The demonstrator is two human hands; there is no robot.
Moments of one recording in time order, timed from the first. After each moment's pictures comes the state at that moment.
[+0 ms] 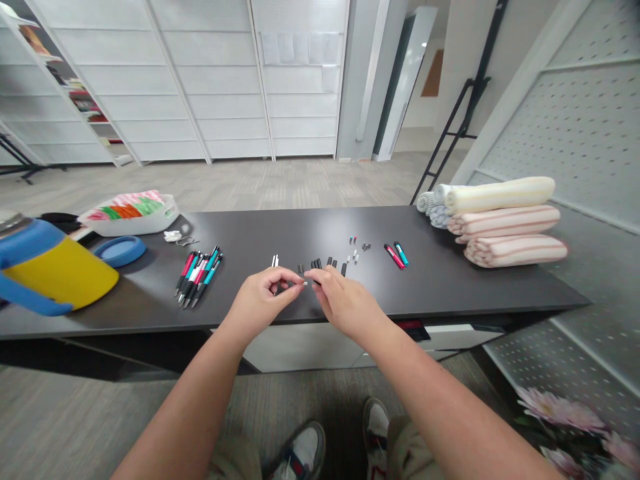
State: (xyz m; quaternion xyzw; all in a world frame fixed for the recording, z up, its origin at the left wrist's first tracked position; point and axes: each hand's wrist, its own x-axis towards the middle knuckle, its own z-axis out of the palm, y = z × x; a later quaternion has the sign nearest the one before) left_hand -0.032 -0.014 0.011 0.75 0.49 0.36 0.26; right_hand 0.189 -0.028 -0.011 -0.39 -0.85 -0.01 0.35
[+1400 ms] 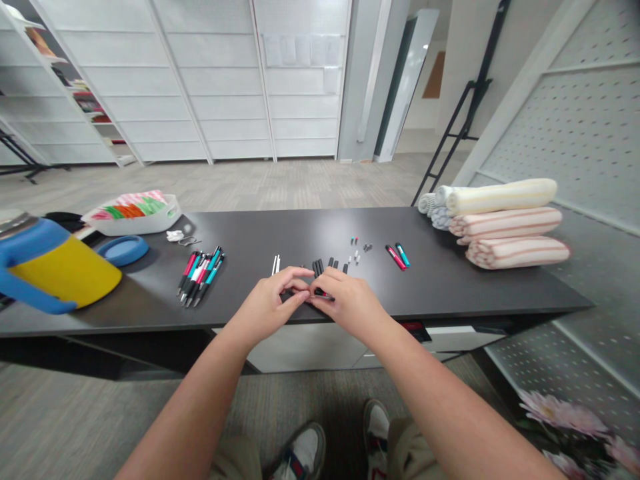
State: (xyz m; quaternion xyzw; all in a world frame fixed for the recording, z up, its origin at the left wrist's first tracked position) left_hand -0.026 -0.020 0.014 0.80 0.42 0.31 0.30; right_hand 0.192 -0.022 -0.008 -0.42 -0.85 0.05 0.31
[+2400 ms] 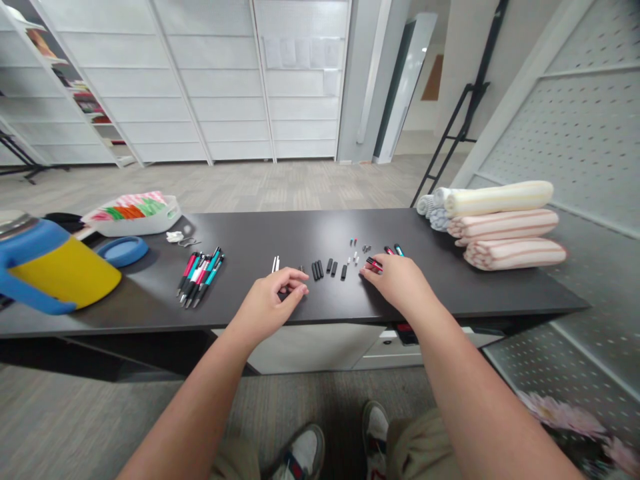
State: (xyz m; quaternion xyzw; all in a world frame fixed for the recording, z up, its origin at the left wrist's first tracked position) left_hand -0.021 -0.021 0.014 0.76 0.47 0.34 0.28; right_hand 0.268 0.006 0.019 -0.72 -0.68 0.02 0.13
